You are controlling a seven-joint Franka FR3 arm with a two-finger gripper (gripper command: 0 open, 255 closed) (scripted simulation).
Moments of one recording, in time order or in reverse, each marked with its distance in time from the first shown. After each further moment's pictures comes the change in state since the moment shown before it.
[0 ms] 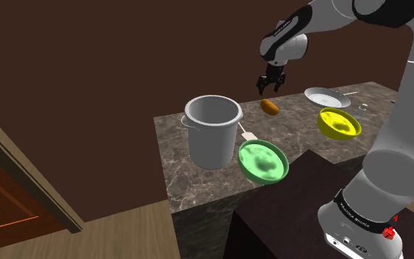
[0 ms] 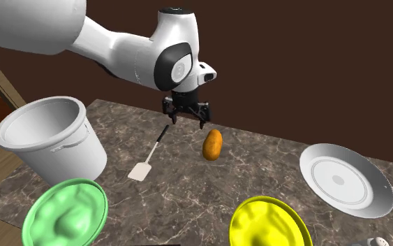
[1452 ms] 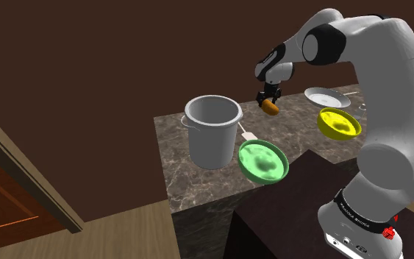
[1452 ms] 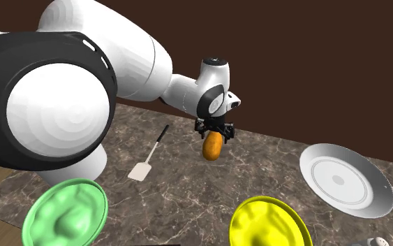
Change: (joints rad) arm -0.151 0.498 0.036 0.429 0.097 0.041 -0.075
